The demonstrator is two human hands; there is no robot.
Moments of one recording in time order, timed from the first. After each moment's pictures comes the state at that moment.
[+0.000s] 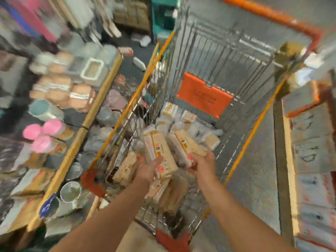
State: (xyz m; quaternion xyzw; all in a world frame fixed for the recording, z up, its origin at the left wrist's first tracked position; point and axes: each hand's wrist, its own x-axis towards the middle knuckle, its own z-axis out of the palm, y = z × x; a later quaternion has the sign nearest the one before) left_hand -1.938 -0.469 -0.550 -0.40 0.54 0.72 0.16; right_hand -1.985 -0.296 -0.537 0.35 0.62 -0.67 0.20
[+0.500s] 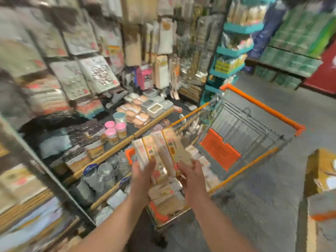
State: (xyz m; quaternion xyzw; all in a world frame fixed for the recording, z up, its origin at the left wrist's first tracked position) left_hand -1.769 -0.391 -0.376 -0.36 0.49 0.76 -0.25; right_hand -1.854 -0.271 -0.351 0.01 0.61 -0.73 0.32
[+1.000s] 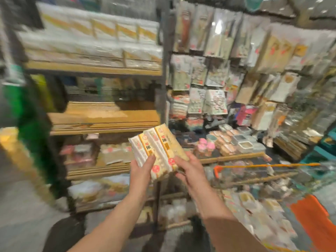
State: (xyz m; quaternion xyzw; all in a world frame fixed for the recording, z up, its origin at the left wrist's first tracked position) left_hand -1.472 -0.436 -0.310 -0.47 0.33 0.61 -0.54; right_hand -1.608 -0.398 -0.273 -0.28 0.56 -0.58 0.53
